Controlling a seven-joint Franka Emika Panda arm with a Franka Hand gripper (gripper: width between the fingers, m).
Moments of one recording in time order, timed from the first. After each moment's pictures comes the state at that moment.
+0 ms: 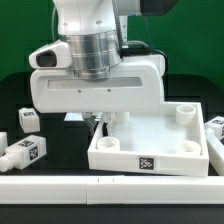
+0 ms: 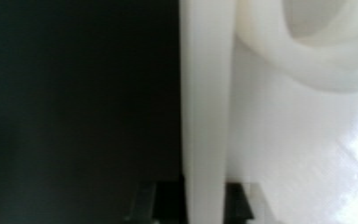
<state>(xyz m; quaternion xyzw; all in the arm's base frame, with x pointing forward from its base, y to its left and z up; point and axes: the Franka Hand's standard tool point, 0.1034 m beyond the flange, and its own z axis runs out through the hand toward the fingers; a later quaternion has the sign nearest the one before) 0.559 -0.041 0.044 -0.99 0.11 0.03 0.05</state>
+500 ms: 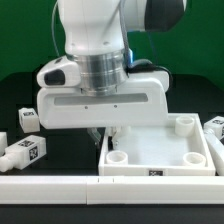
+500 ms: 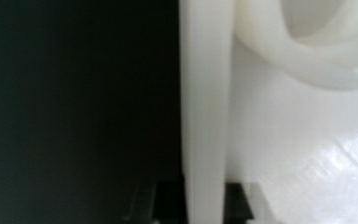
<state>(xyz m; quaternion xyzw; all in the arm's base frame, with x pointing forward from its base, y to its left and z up) 0.554 -0.029 0.013 -1.00 0.06 0.03 0.05</state>
